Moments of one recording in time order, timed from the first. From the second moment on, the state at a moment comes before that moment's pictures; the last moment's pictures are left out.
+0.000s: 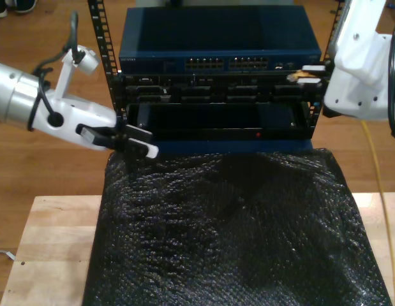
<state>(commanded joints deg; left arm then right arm) 17.2 -13.3 -56.3 -53.1 95.1 -276.7 10.3 -38.3 -34.8 41.3 20.1 -101.0</state>
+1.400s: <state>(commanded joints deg) 59.0 -22.3 -37.9 1.1 99.1 -202.7 11.0 -29.2 -33.0 34.2 8.0 -101.0</state>
